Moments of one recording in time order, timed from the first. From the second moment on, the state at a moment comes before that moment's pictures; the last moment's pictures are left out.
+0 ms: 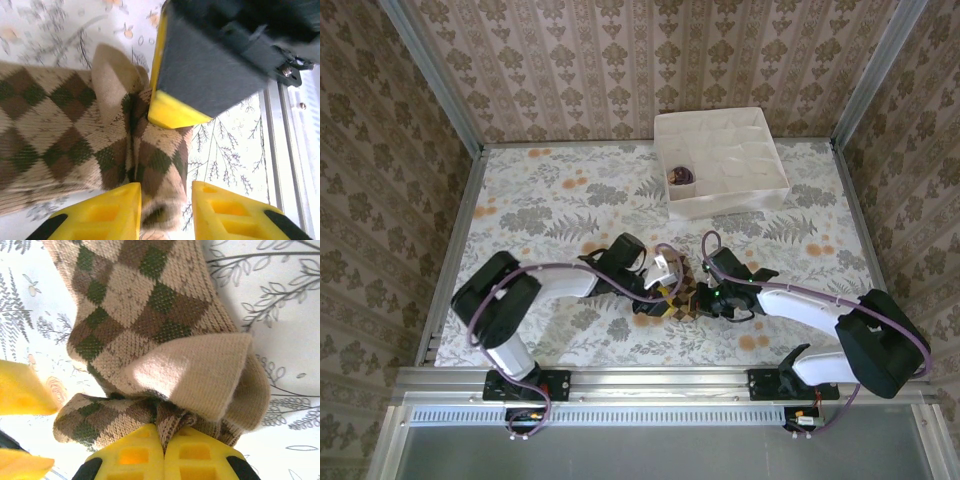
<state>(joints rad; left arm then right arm) -0.84 1.63 0.76 -0.02 0.75 0.24 0.63 1.32 0.56 -0.35 -0.29 0.84</state>
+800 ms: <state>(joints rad) -1.21 1.52 0.54 0.27 -0.01 0.79 0.63 1.34 0.57 -0.35 -0.29 0.86</state>
